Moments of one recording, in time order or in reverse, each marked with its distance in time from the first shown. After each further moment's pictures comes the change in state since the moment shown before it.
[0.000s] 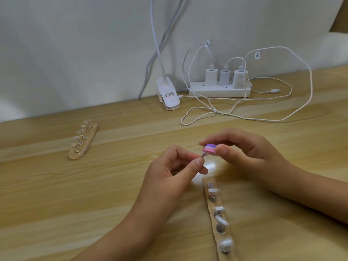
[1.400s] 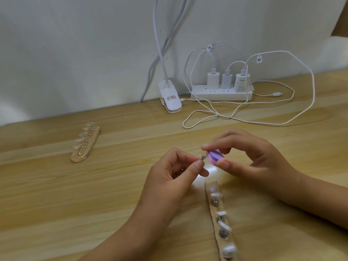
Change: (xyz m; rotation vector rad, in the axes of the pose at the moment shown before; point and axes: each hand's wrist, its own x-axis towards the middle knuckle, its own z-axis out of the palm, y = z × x) left_hand 0.000 0.001 0.000 -0.066 0.032 -0.006; right_hand 0.001 0.002 -0.003 -0.106 0.022 -0.132
